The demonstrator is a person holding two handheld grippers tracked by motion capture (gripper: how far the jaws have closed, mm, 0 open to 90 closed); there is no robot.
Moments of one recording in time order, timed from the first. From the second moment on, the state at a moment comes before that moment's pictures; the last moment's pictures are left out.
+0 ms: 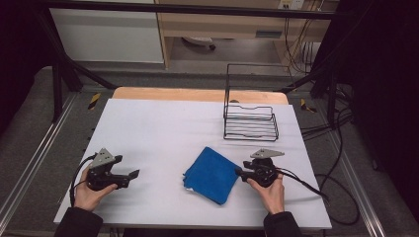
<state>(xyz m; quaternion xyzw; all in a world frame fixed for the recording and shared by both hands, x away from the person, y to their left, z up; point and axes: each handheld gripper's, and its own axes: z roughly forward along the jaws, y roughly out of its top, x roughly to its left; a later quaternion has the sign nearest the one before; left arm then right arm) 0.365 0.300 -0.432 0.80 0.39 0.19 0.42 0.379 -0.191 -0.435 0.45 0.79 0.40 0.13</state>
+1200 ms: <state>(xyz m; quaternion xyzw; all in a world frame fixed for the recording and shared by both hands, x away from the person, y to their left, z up) 0.365 0.299 -0.433 0.80 0.39 0.19 0.42 0.430 -0.180 -0.435 0.43 0.80 0.38 0.18</state>
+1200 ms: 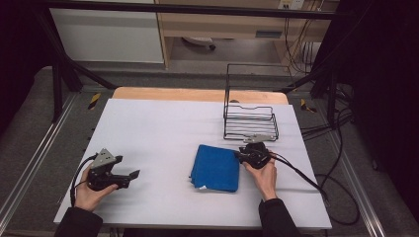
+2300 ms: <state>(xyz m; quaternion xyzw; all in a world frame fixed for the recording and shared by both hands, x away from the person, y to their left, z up) 0.364 0.298 -0.433 0.80 0.39 0.20 0.41 0.343 -0.176 -0.454 0.49 0.78 0.40 0.06</state>
